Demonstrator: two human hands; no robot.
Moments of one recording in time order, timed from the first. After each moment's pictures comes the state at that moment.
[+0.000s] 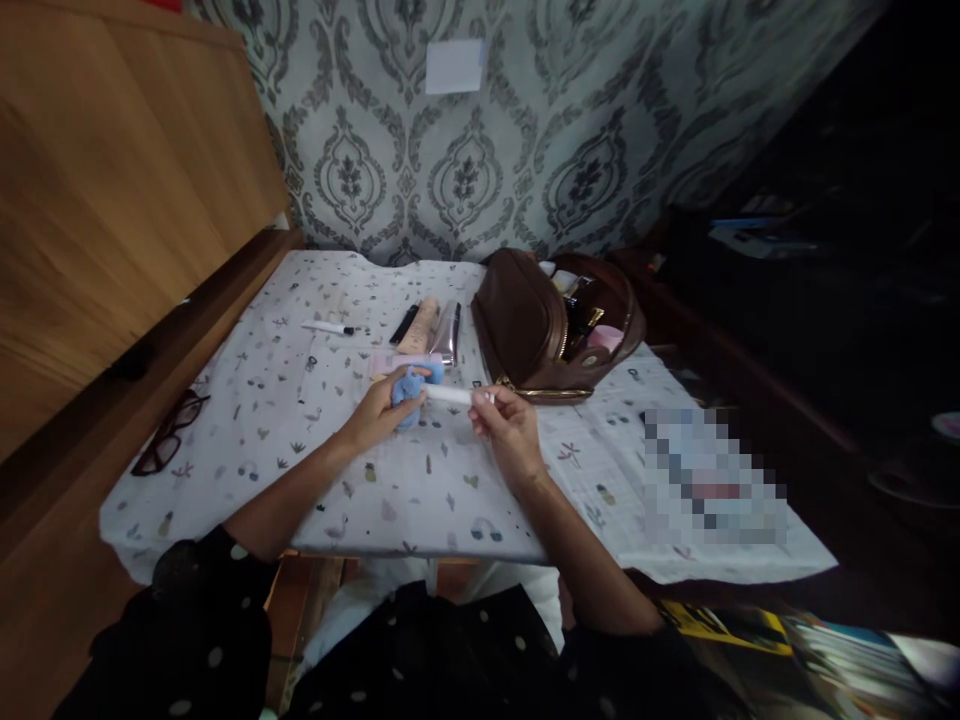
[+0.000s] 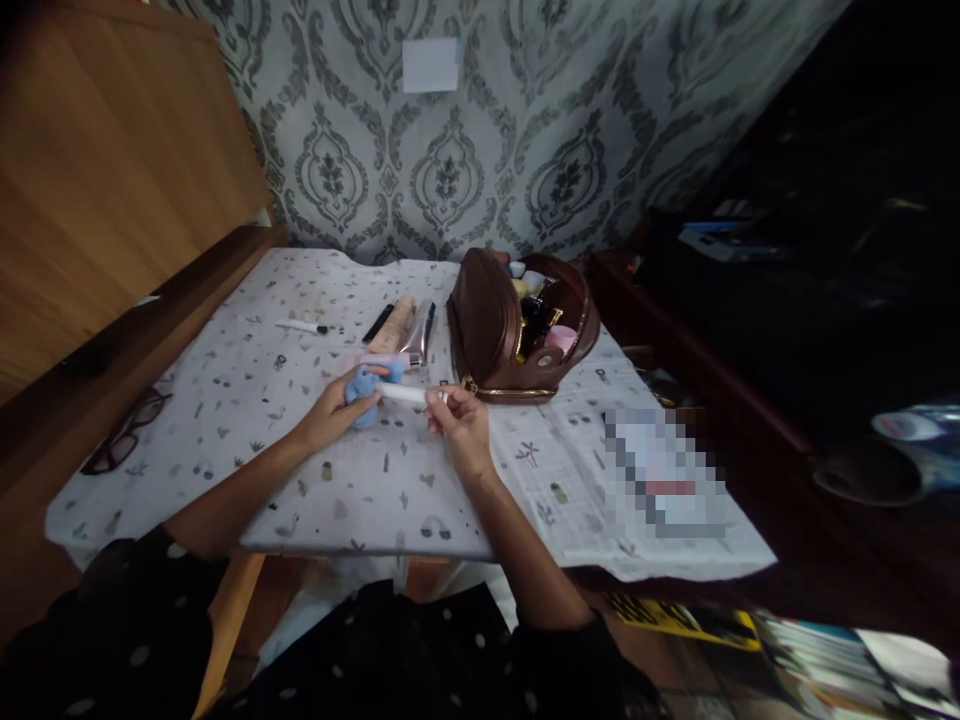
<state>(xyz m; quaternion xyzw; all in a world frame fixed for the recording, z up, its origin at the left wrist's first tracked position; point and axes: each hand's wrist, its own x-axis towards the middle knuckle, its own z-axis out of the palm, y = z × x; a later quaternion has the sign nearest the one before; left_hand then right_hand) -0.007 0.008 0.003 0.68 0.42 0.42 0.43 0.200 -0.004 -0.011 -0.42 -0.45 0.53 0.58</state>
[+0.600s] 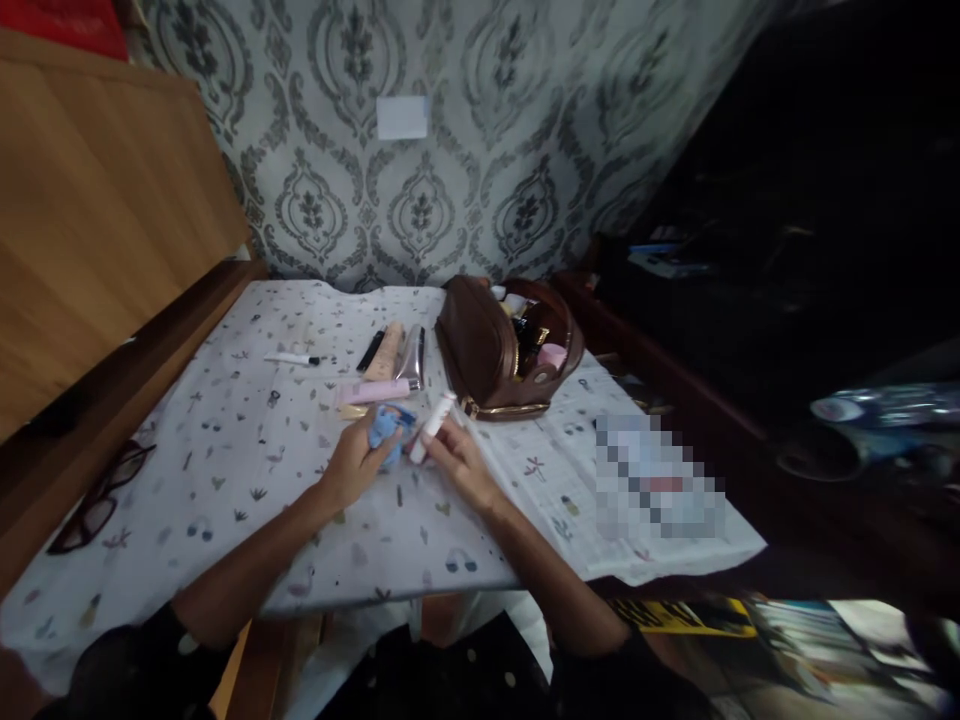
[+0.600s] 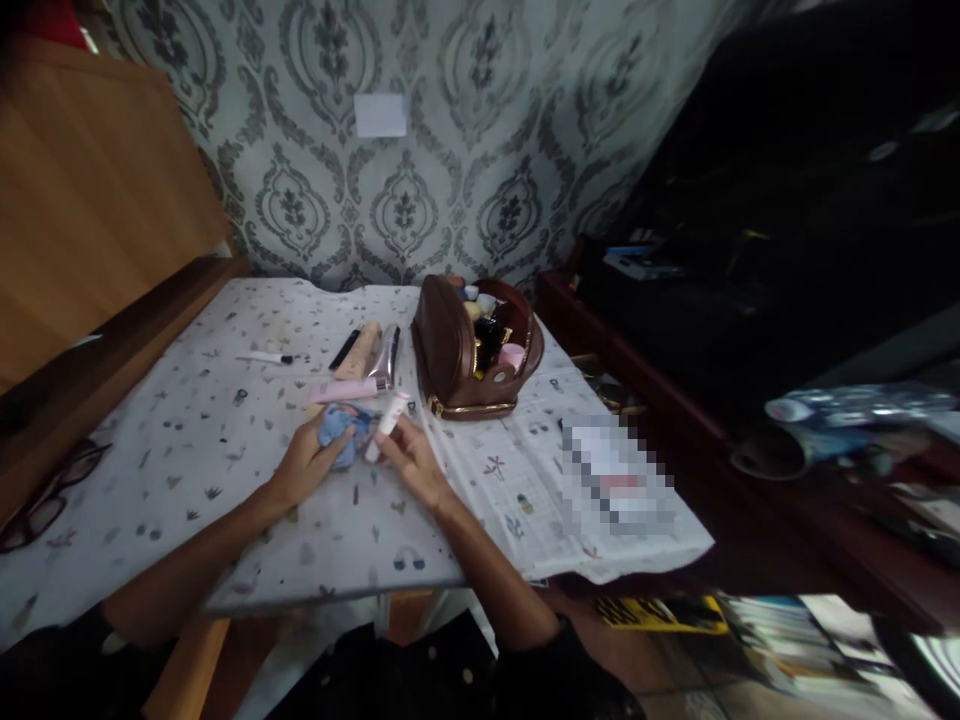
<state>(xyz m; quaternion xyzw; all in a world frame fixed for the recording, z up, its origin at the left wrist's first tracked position) 0.013 -0.007 0.006 0.72 0.45 0.43 0.31 0.198 -0.007 -0.019 -0.36 -0.61 0.53 0.48</state>
